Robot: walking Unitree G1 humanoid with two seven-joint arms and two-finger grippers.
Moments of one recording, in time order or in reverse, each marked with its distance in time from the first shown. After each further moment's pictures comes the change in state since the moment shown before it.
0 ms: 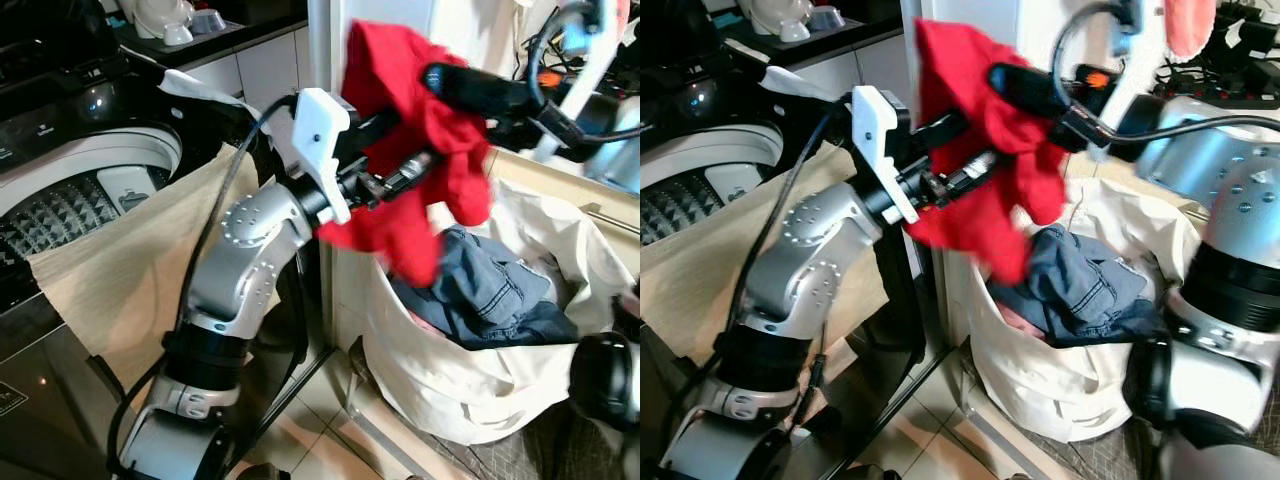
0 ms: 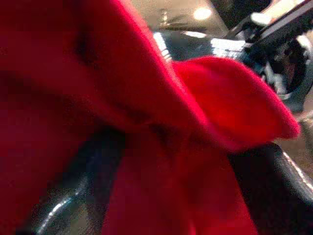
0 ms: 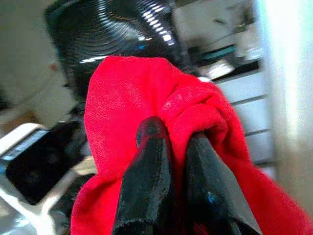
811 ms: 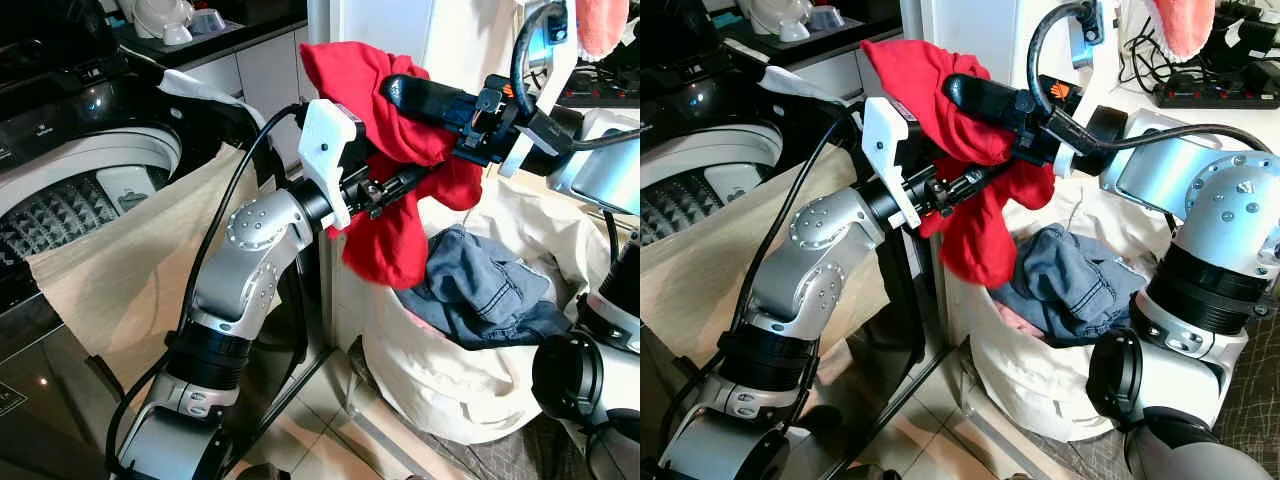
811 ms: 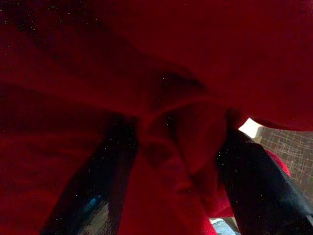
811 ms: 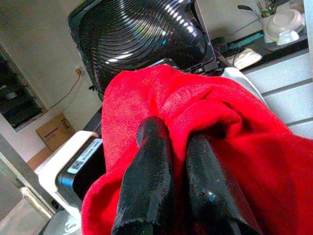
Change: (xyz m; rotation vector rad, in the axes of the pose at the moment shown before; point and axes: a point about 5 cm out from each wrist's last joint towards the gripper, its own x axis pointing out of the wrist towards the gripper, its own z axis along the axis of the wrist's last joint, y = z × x) left arm -0.003 0.007 -0.011 0.051 0.070 0.051; right arm 0.008 0.014 -0.008 0.092 0.009 0.056
